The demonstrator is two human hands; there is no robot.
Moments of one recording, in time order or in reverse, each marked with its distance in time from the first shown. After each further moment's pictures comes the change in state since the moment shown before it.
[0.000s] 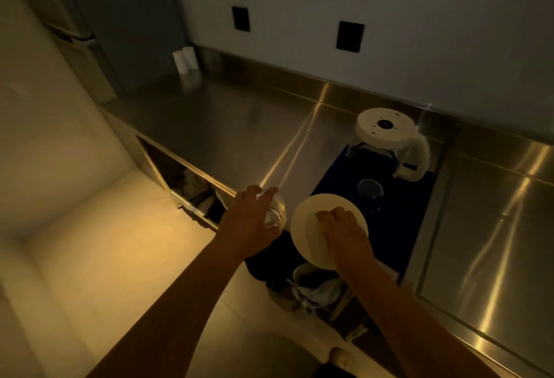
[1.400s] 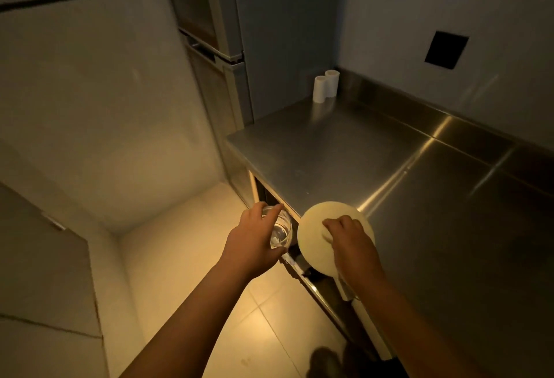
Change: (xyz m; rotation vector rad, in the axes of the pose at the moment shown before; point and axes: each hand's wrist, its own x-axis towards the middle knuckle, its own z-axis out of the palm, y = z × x) left_hand 0.163 -0.483 -0.129 0.019 0.076 -0.339; right_hand 0.418 -0.396 0.035 0.035 -0.005 -0.265
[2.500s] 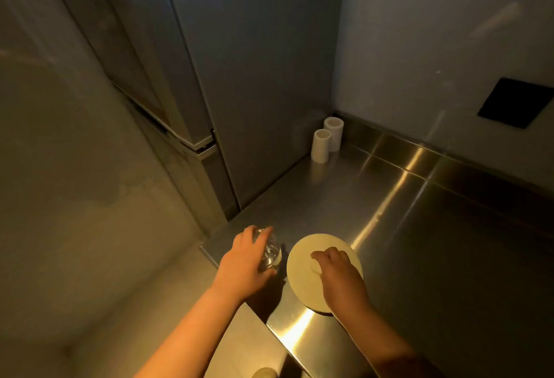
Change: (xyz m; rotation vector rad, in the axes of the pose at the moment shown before) left_hand 0.372 -0.145 0.011 0.056 -0.202 0.126; right_hand 0.355 -0.009 0.045 0.067 -0.048 0.166
